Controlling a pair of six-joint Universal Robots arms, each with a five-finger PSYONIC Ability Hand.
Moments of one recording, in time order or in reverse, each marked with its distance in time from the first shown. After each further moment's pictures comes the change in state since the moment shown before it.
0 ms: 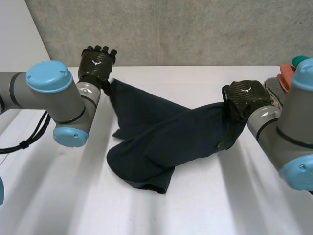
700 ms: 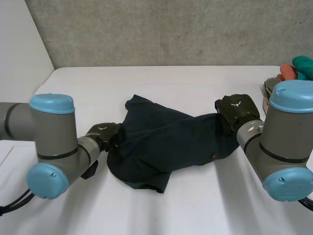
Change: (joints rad) left arm -0.015 0.126 -0.380 -0.375 0.102 -0.387; right arm 0.044 0.067 0.052 -0.077 0.044 -0.049; left_hand 0.360 0.302 0.298 0.310 0.298; right_hand 0.000 0.000 0.001 0.002 0.006
